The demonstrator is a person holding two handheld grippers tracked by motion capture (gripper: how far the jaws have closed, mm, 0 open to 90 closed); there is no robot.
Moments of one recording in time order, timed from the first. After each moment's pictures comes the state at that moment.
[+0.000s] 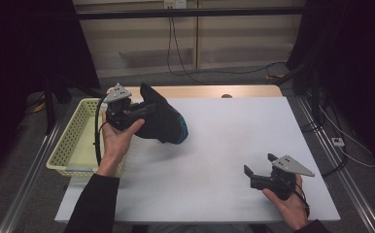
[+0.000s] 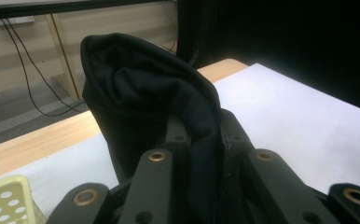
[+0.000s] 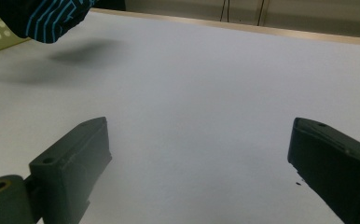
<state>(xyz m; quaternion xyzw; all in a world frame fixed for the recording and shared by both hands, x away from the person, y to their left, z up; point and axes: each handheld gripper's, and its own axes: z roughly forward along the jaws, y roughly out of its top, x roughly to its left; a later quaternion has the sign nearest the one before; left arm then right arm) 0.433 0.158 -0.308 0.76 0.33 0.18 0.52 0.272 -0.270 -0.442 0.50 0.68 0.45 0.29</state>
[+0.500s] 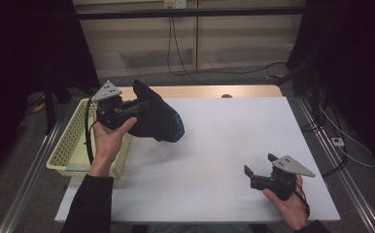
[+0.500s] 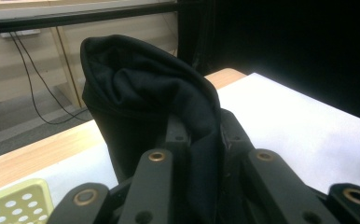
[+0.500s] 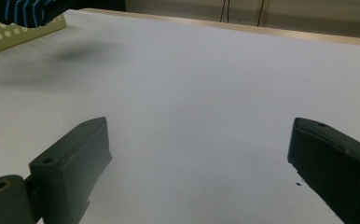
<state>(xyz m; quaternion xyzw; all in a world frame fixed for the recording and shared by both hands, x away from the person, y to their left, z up) 0.426 0.174 -0.293 0.76 0.33 0.18 0.54 0.271 -0.270 -0.441 0.50 0.68 0.45 0.29</state>
